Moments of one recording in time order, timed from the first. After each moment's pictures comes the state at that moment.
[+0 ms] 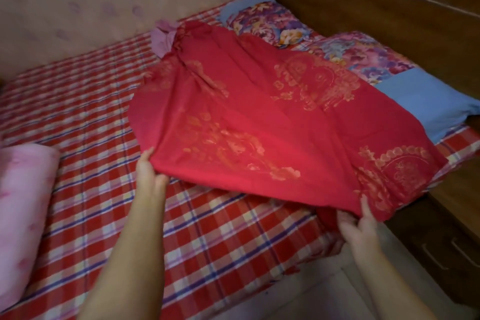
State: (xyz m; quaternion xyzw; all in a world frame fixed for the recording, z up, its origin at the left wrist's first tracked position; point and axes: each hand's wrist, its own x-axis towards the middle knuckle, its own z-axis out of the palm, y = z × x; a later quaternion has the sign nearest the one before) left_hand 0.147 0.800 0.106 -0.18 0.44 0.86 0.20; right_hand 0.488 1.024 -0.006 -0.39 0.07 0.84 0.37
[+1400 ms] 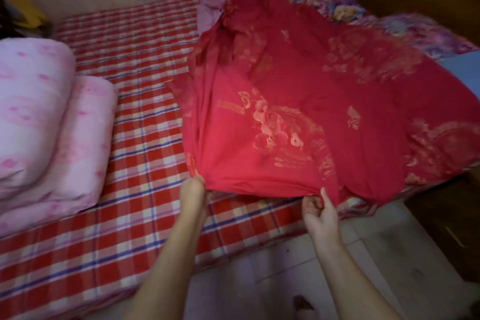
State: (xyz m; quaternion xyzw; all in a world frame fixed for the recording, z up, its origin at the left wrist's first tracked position) left_hand 0.249 0.579 0.050 -0.20 0.66 0.69 0.21; right_hand 0.415 0.748 0.008 -0.38 0.03 0.88 0.29
